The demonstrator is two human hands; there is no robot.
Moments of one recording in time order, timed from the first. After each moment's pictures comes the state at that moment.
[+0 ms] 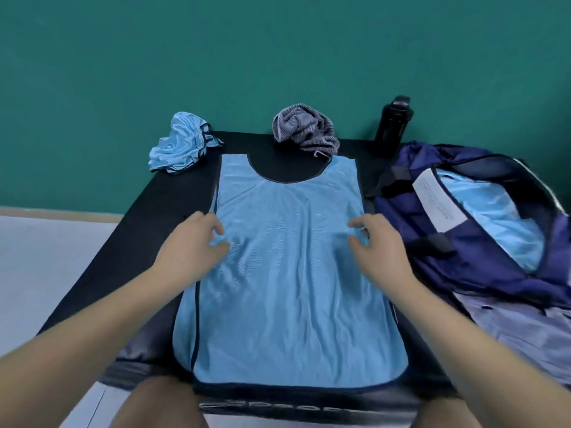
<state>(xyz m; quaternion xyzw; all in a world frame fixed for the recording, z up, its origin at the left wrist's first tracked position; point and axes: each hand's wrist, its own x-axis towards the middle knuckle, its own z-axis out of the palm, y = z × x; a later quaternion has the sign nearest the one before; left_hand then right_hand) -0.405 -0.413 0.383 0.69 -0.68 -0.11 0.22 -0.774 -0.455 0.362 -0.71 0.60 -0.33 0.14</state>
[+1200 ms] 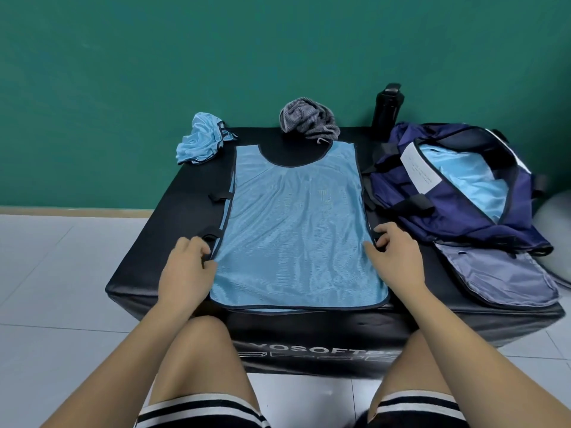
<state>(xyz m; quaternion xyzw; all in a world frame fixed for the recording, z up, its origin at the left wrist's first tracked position) -0.394 -0.275 0.352 0.78 -0.59 -0.06 0.23 -0.817 -0.361 0.319 -0.65 0.66 -0.35 0.13</state>
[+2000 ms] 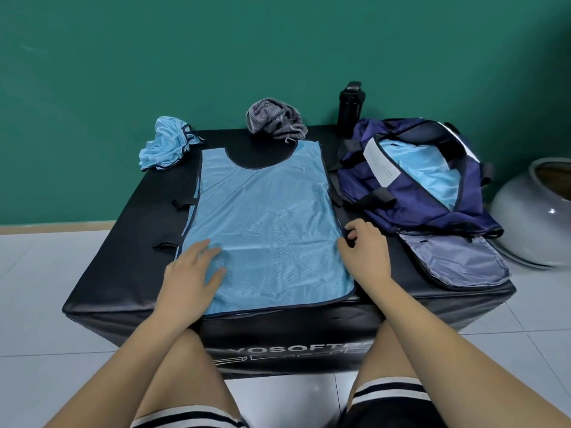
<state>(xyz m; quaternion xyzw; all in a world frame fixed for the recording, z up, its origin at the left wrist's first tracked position) -0.430 -0.291 0.316 0.67 -0.71 -0.04 0.20 -0.818 -0.359 0.314 -0.65 0.67 -0.35 0.09</state>
